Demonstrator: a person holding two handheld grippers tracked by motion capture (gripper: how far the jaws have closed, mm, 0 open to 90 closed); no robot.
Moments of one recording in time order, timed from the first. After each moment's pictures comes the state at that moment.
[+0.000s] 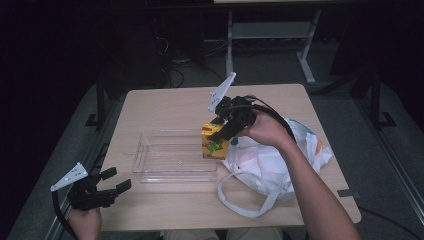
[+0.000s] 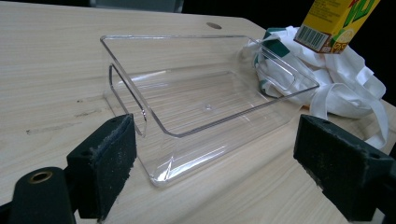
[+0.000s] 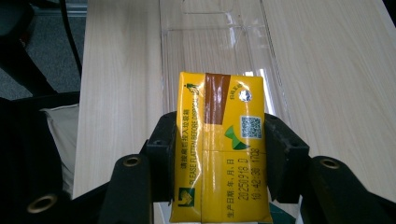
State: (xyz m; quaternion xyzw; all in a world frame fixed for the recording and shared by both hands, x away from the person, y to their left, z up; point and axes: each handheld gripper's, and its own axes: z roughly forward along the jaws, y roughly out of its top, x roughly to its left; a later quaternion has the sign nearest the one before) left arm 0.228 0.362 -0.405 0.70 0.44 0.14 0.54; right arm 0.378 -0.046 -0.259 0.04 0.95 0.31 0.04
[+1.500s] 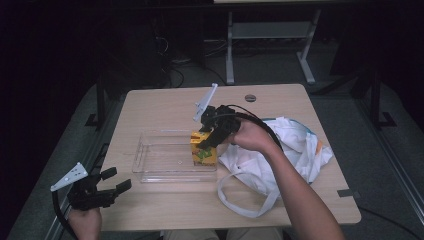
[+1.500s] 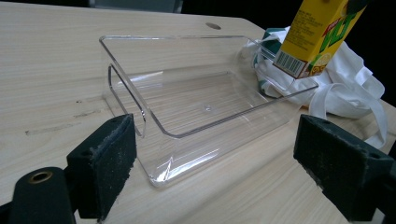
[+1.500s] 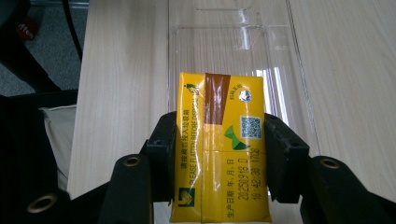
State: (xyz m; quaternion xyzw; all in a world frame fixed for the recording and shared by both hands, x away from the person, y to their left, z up) left arm 0.228 0.361 -0.405 0.71 0.44 0.14 0.54; right arm 0.380 -0.012 -0.287 0.02 0.95 0.30 0.03
